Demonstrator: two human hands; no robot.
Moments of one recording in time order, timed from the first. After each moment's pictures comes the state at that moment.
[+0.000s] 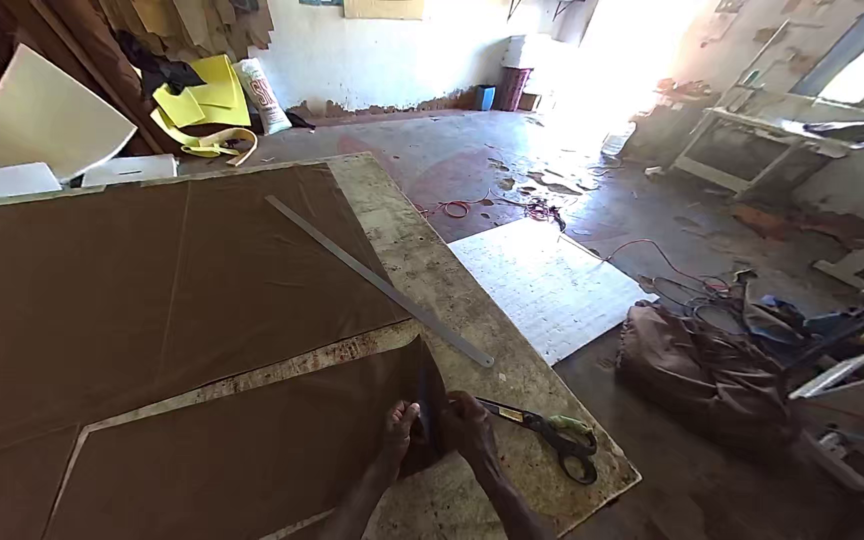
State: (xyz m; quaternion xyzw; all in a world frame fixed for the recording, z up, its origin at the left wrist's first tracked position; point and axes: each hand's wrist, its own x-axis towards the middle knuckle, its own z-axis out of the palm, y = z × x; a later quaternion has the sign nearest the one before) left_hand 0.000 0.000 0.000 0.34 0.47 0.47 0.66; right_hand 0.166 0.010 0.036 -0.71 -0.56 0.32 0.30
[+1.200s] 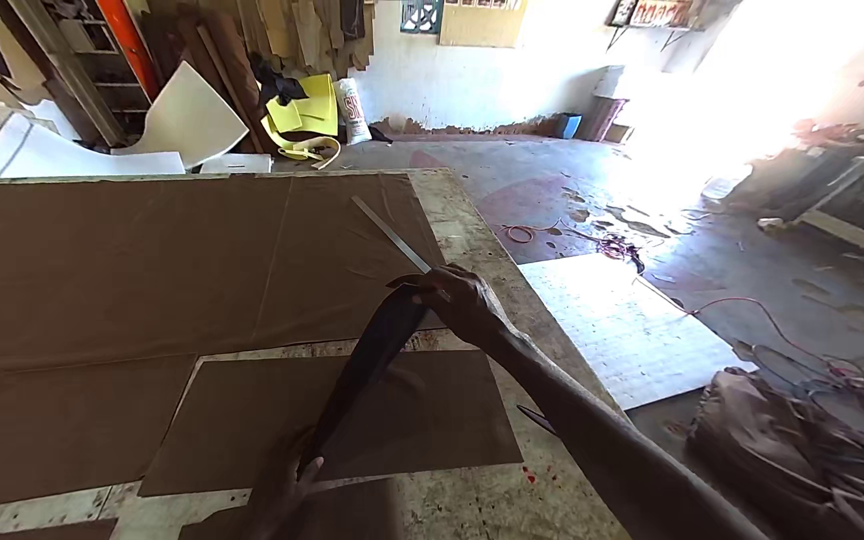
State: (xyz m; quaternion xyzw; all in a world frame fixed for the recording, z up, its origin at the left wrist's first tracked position) left_hand -0.267 -0.168 -0.026 0.65 0.71 0.27 0.11; right_hand 0.023 0.099 0.260 -0.24 -0.90 0.11 0.35
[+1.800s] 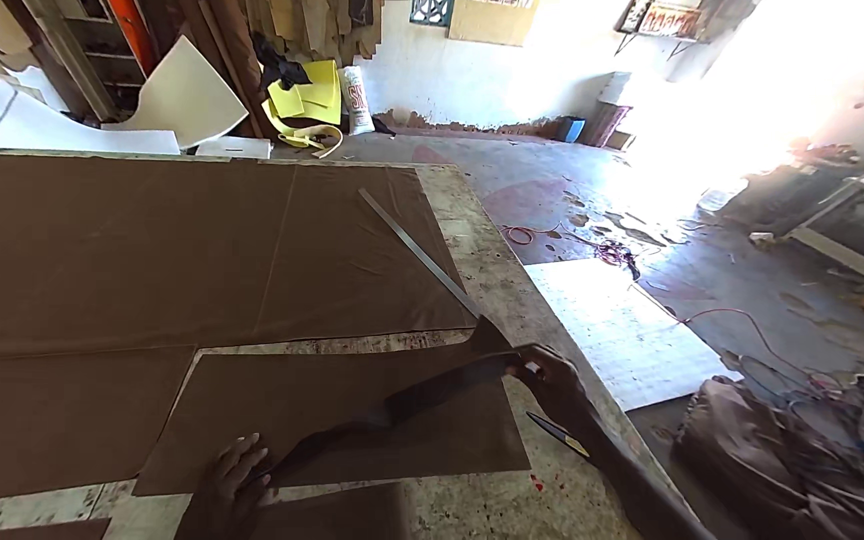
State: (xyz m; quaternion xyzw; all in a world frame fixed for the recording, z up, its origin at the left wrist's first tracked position) left_hand -0.361 -0.222 -0.041 0.66 0.69 0.28 0.06; right_hand 0.160 0.069 0.153 -0.42 -0.82 0.21 0.31
